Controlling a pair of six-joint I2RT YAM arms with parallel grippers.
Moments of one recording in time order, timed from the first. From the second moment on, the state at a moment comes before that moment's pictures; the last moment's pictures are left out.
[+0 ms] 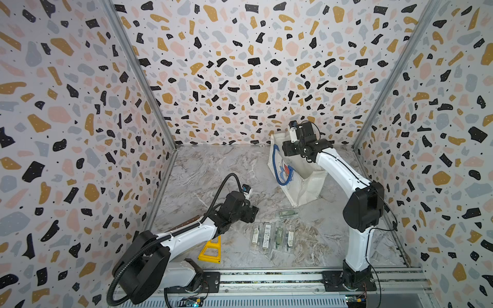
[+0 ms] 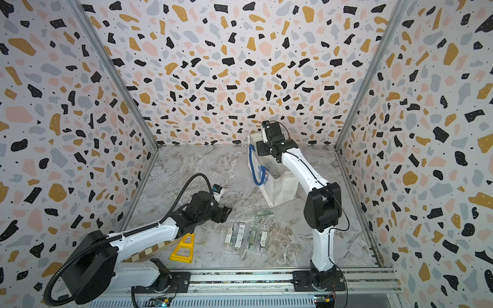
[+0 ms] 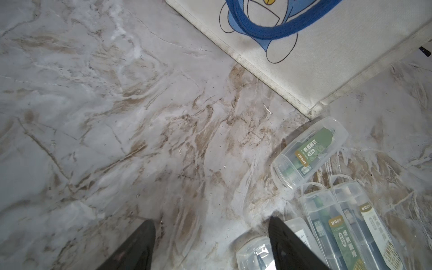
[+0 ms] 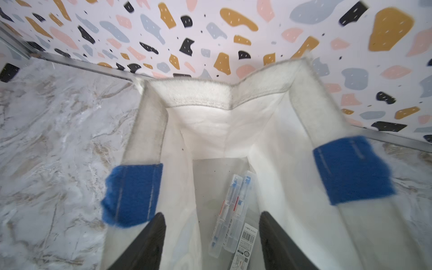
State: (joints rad) left arm -0.67 1.29 0.59 -0.01 0.02 -0.24; right arm 0.43 1.95 1.93 -0.63 0.06 0.08
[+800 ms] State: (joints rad) left arm -0.72 1.37 0.65 0.00 0.13 -0.10; right arm 0.44 1.42 1.40 -0.41 0.07 0.11
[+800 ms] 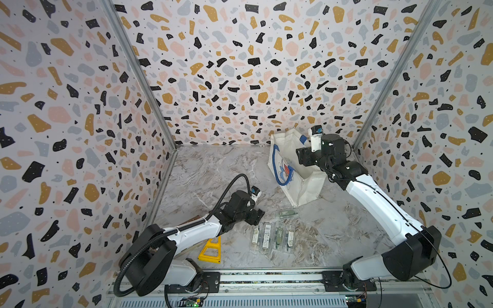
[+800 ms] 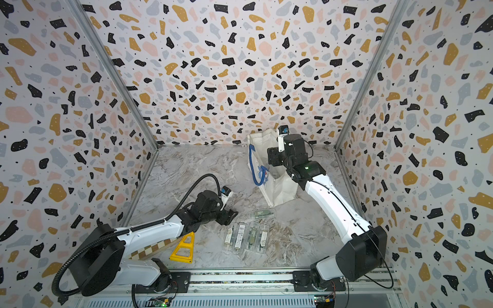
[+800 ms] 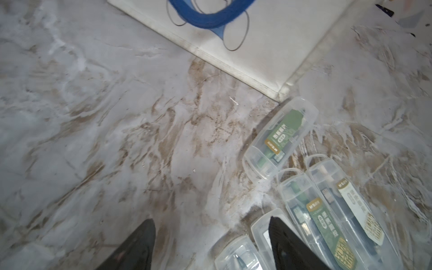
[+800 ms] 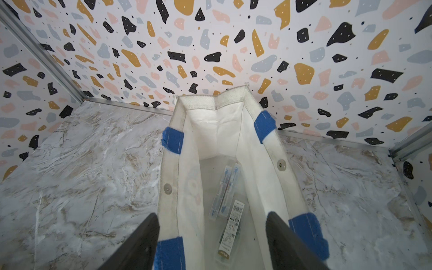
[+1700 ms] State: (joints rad) left arm -0.82 1.89 1.11 -0.21 0.33 0.24; right arm 0.40 1.27 1.24 -0.36 0.01 0.12
